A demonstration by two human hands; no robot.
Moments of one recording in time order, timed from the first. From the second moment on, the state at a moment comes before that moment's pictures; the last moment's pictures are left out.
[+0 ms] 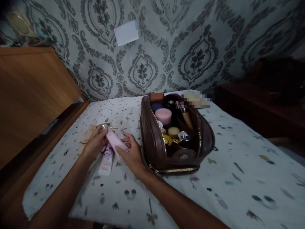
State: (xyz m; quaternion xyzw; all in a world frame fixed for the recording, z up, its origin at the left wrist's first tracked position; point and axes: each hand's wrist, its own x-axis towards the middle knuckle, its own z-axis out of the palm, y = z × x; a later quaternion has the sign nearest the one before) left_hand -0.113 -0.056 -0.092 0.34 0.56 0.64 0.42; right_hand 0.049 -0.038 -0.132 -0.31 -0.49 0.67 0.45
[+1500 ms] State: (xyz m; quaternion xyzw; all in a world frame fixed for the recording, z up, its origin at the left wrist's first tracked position) left_hand -0.128 -0.084 -0.078 0.62 0.77 0.11 0.08; right_hand 0.046 -0.036 -0.137 -0.26 -0.25 0.83 0.43
